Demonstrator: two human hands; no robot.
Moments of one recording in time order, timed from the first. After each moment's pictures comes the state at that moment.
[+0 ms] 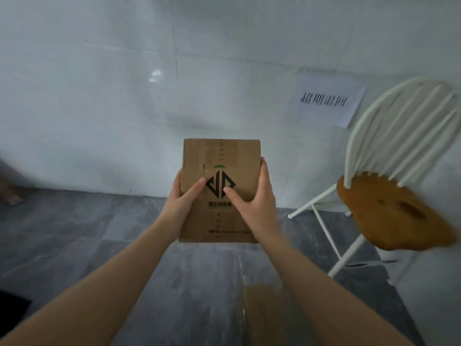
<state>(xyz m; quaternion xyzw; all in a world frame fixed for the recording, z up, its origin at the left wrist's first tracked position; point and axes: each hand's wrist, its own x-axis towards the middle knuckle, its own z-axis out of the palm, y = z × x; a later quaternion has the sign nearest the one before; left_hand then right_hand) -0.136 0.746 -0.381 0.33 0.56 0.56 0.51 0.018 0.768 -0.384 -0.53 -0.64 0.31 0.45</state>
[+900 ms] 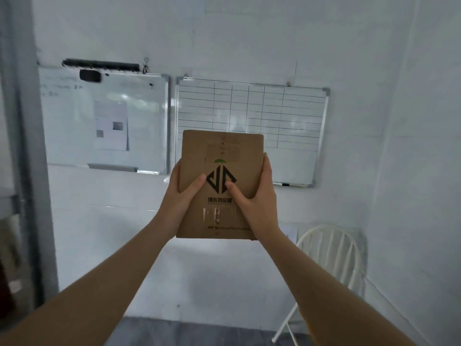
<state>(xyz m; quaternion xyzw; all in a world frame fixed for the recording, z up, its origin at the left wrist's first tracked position) -0.047 0.484 0.085 0.51 0.39 0.70 0.31 0.108 0.515 0.084 -0.33 -0.69 0.17 0.63</state>
